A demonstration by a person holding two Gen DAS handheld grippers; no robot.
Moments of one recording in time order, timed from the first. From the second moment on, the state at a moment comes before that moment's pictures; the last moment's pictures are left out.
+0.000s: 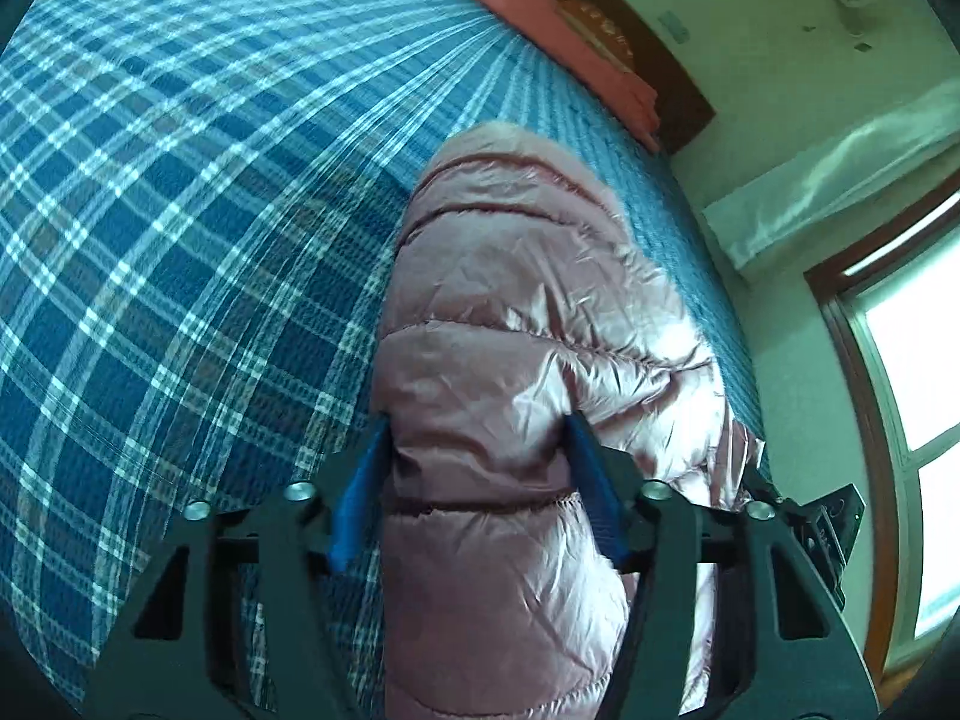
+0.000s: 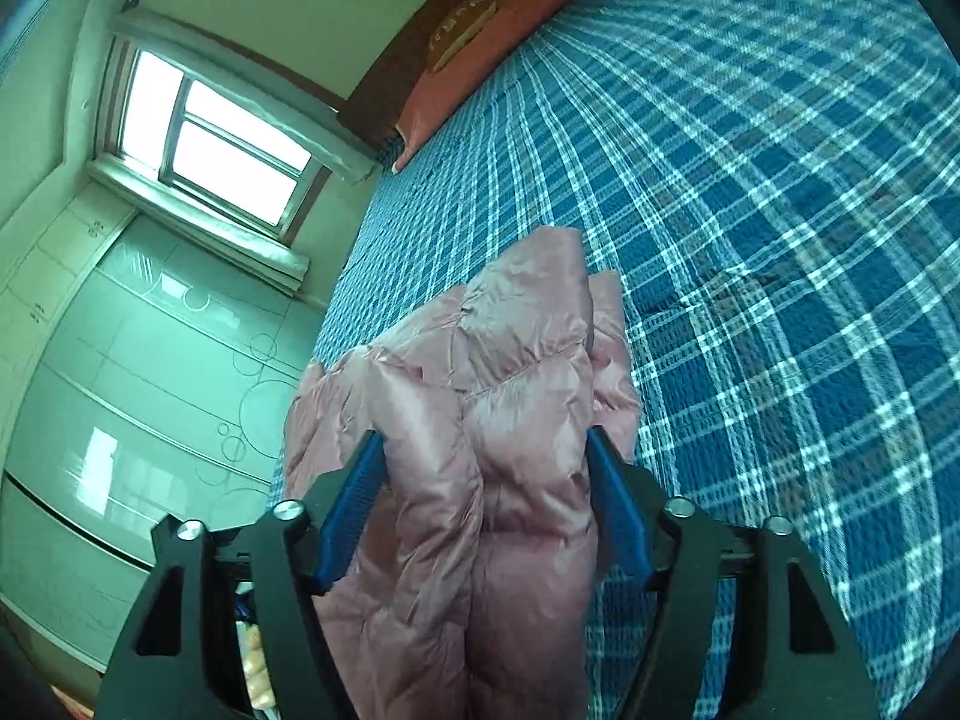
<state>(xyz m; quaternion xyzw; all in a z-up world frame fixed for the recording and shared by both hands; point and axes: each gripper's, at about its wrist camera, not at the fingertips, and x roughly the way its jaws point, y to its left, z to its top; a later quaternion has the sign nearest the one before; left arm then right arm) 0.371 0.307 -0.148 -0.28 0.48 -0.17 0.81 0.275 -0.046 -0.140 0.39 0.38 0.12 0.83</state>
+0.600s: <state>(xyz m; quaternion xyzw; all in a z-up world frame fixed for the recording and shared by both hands) 0.345 0.312 -0.144 -0.26 0.47 -0.14 0.83 0.230 -0.072 -0.163 0.42 0.38 0.10 0.82</state>
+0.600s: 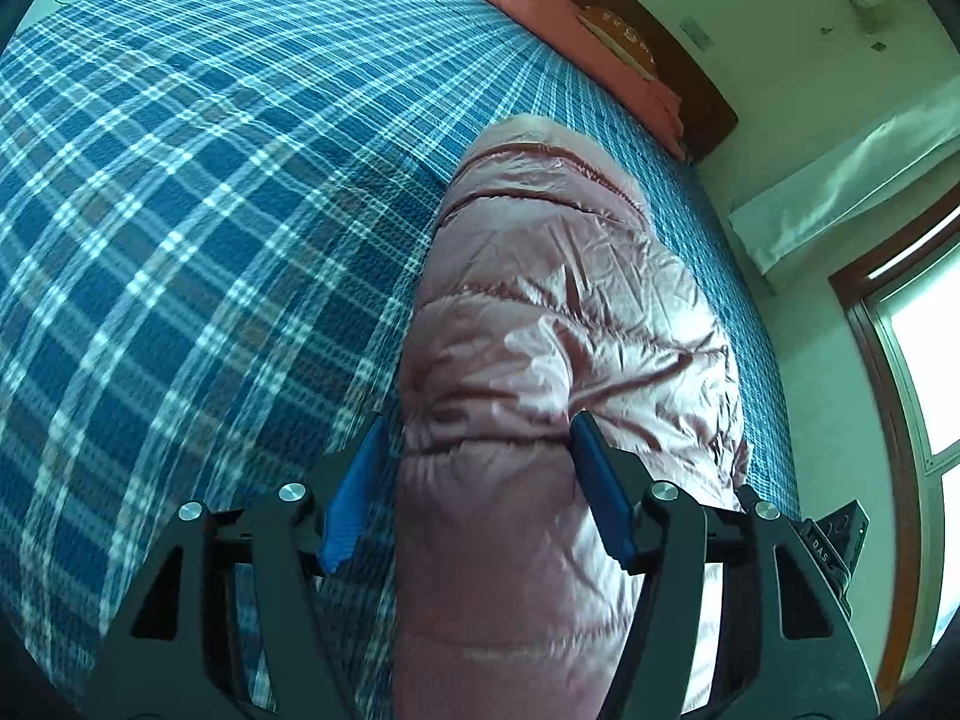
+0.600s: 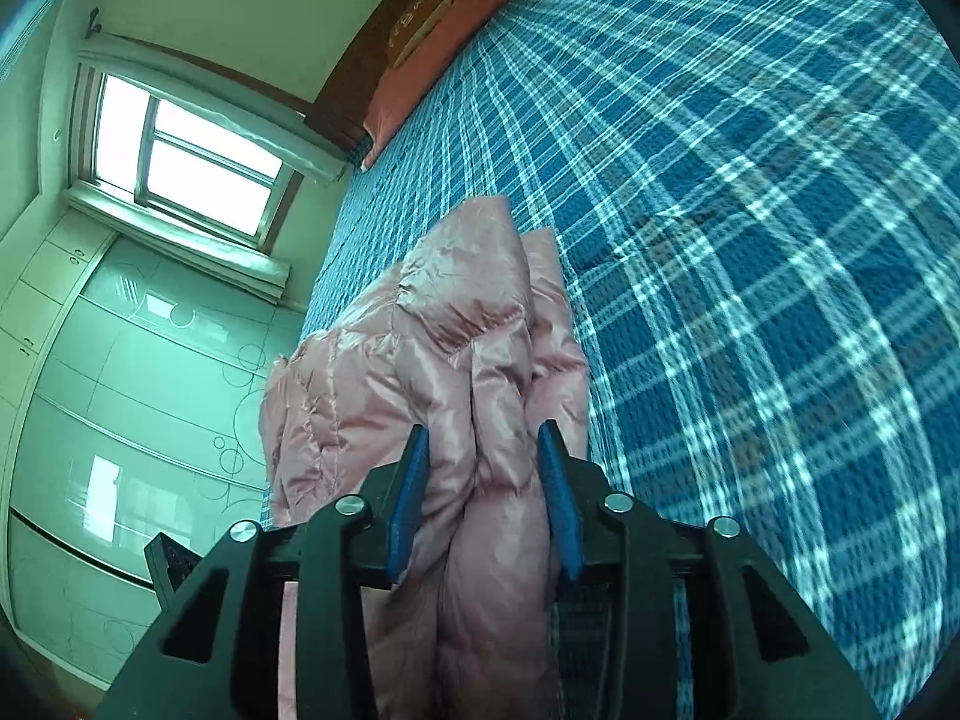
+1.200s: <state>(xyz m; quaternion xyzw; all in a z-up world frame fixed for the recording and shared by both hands) 0.214 0.317 -0.130 -0.17 0.45 -0.11 0.87 0.078 -0.043 -0.138 0.34 0.39 0.03 0.85</state>
